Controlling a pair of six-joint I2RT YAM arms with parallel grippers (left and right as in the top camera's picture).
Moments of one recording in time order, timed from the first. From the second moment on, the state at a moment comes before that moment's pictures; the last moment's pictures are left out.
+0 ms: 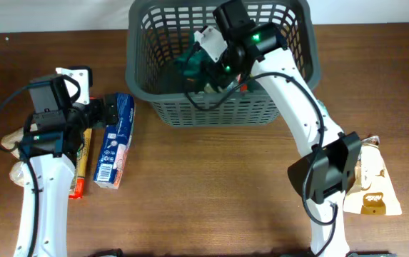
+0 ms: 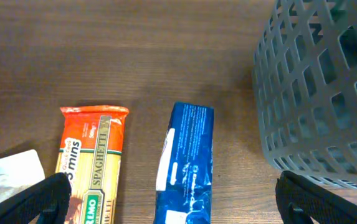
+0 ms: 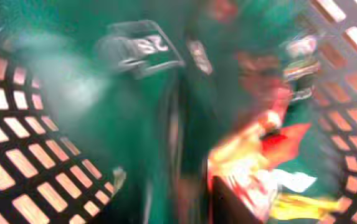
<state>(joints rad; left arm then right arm) 0.16 1.34 1.13 -0.57 0.12 0.09 0.44 2.22 2.33 -1.21 -0.12 -0.36</state>
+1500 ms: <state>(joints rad) 0.16 1.34 1.13 -0.57 0.12 0.09 -0.35 1.37 1.04 -0.85 0.20 -0.16</state>
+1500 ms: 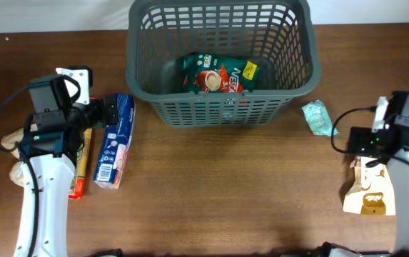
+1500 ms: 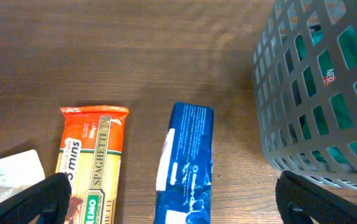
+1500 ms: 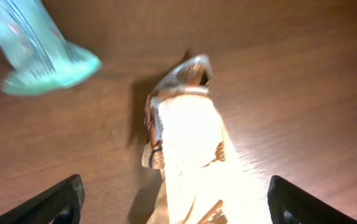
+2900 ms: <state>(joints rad) 0.16 1.34 1.13 -0.57 0.12 0.09 -0.48 1.83 1.08 -0.79 0.26 0.02</state>
